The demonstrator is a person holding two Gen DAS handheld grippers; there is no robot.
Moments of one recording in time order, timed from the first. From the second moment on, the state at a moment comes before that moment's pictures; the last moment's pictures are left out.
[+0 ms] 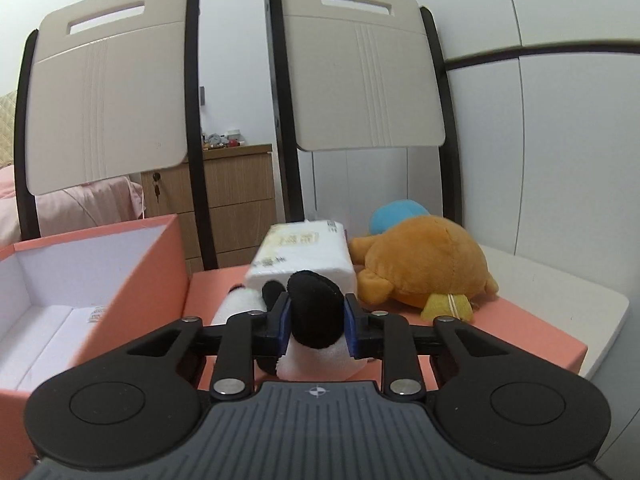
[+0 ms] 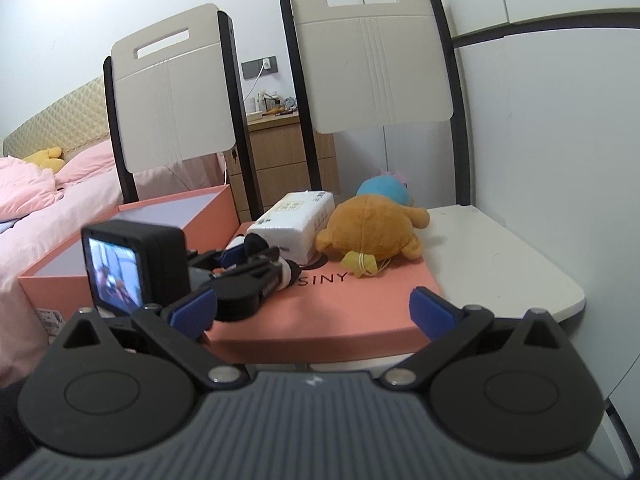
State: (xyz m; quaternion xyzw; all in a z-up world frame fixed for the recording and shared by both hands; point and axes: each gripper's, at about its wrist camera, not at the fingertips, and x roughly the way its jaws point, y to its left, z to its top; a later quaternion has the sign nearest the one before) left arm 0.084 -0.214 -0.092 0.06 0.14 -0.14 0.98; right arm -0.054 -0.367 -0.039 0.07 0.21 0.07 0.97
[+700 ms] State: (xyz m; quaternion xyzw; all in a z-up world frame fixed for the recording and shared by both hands) left arm 0.035 -0.079 0.026 0.03 0.05 -0.09 0.99; right arm -0.025 -0.308 -0.039 0.06 0.22 0.11 0.97
